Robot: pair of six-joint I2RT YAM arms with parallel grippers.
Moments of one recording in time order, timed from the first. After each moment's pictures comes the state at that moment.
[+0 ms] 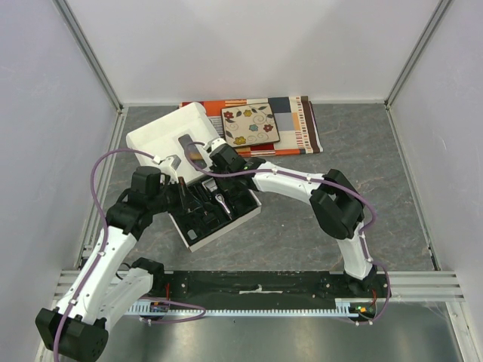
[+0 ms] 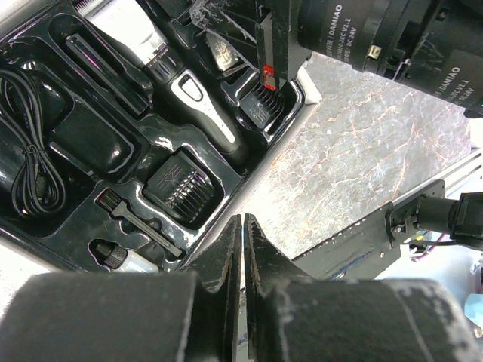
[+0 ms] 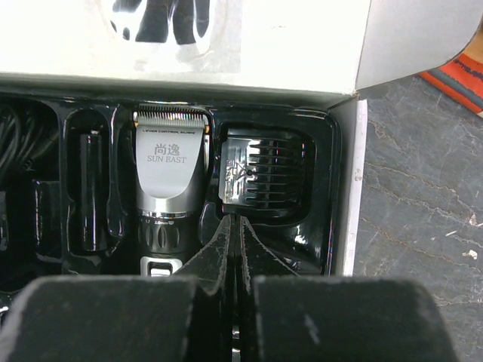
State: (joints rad) left arm -0.29 0.80 0.75 -0.65 0.37 -0.44; right arm 0.92 2.06 1.59 -0.34 0.21 0.24
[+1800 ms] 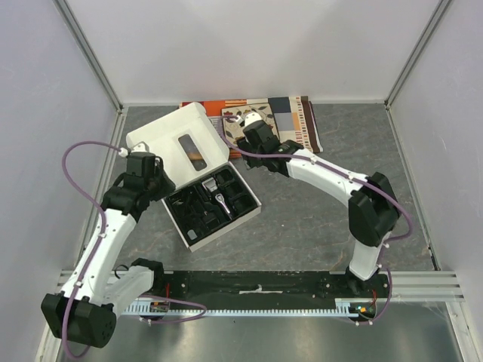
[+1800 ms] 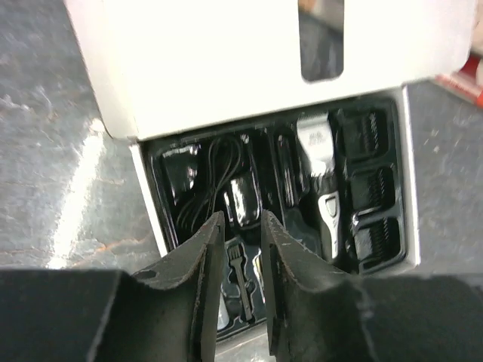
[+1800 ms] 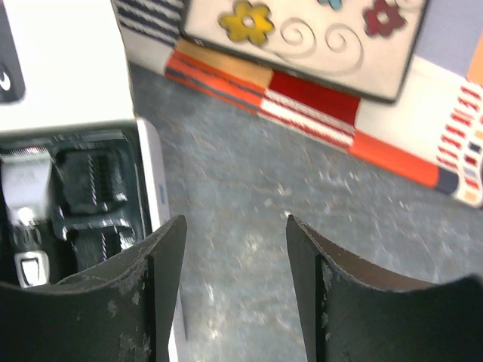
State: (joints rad) left arm -0.20 0.94 0.87 -0.73 -0.12 -0.61; right arm 0.75 1.78 1.45 -0.41 0.33 0.16
